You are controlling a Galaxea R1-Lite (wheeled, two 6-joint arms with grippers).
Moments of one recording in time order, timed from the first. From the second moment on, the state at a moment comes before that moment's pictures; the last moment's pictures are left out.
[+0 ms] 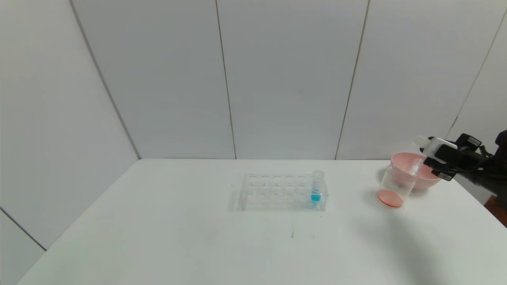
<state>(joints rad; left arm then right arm) 0.00 0.00 0.00 0.00 0.00 0.00 -0.23 1.95 -0.81 -1.05 0.33 -1.18</state>
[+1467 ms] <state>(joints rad) 0.00 0.00 0.00 0.00 0.00 0.00 -0.20 1.97 -0.74 -1.18 0.33 -1.37</state>
